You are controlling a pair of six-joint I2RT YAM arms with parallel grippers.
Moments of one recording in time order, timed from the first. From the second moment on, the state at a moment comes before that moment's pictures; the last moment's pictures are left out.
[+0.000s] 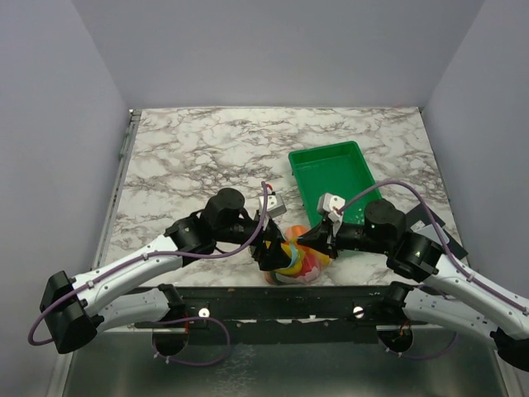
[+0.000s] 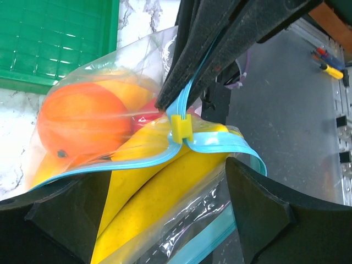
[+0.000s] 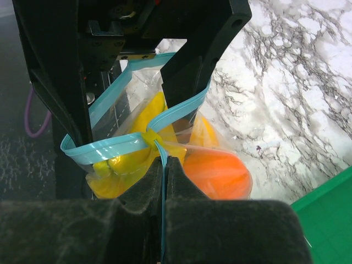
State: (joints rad) left arm -0.92 1.02 0.80 -0.20 0.61 -0.20; right arm 0.92 0.74 0.73 -0.27 -0.38 -0.08
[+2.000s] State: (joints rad) left arm -0.95 1.09 1.16 -0.57 0.11 -0.16; right arm 0.92 0.63 0.74 -0.36 -0.27 -0.03
